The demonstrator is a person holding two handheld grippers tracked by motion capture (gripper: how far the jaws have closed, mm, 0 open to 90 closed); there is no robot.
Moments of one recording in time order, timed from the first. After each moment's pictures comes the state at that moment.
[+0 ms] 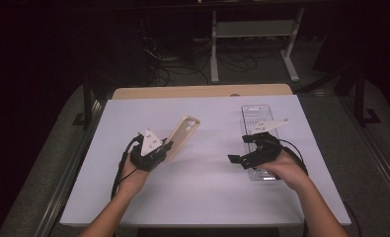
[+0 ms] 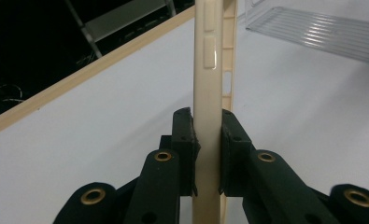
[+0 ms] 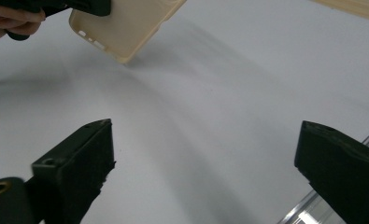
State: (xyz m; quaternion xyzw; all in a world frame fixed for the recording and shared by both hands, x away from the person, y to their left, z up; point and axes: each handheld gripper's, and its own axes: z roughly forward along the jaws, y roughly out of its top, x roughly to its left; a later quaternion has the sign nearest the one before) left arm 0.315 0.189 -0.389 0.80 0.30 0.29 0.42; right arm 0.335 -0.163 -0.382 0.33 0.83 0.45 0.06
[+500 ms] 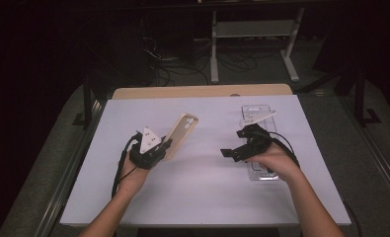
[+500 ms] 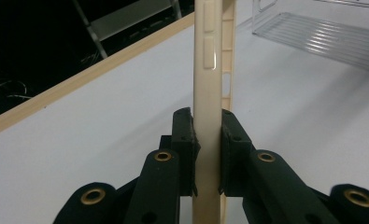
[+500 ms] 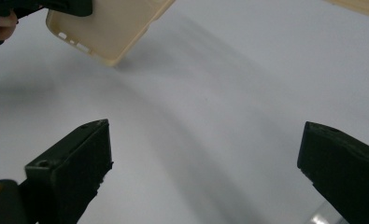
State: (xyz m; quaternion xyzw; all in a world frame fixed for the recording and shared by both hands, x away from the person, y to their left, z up) left arm 0.317 0.190 -0.385 0.80 0.32 0.29 0.42; right arm 0.353 -0.140 -0.375 0.35 0.83 0.42 0.05
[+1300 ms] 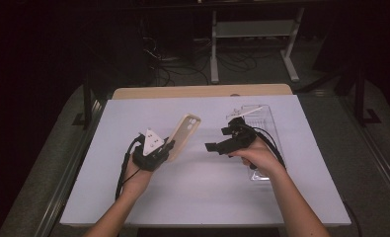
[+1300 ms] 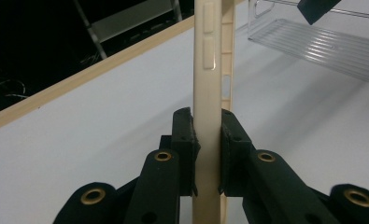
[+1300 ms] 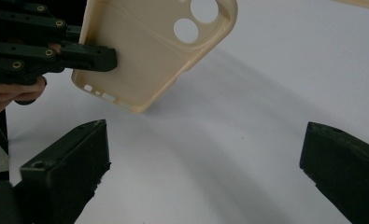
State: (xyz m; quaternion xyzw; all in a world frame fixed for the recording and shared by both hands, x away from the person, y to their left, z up) left arm 0.311 0.181 -0.387 0.79 0.32 0.30 0.43; right arm 0.371 -0.105 -0.376 0.36 0.81 0.46 0.01
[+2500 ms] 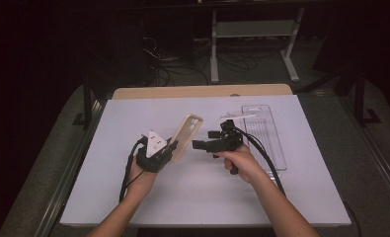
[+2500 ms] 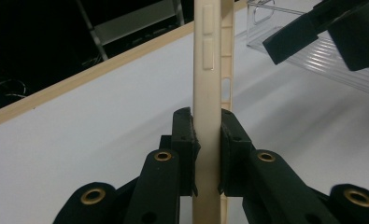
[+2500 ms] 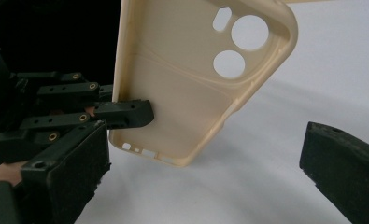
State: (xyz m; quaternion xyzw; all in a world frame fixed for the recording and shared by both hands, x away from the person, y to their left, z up) left arm 0.308 0.172 -0.391 0.78 0.33 0.30 0.44; right arm 0.374 -0.079 -0.399 0.39 0.73 0.55 -0.06
